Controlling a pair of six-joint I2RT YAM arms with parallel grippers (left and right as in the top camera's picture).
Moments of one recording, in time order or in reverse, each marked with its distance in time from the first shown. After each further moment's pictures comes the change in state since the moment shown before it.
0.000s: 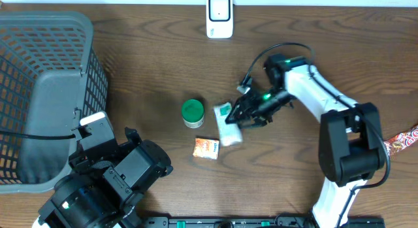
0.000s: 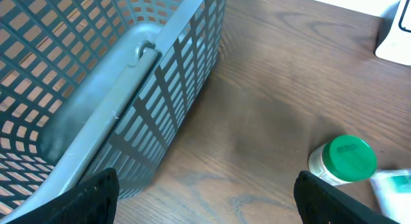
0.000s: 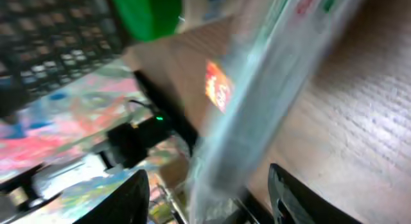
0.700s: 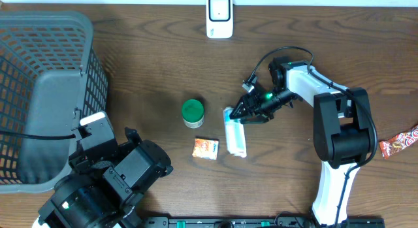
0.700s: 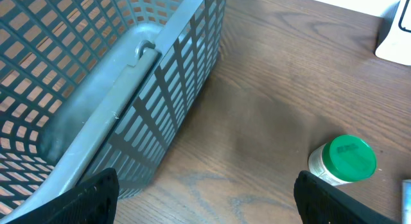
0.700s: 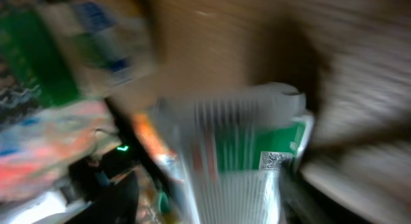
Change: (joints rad) left arm 0.000 0.000 0.000 0.000 0.000 0.000; right arm -0.056 0.157 0.000 0.183 0.109 0.013
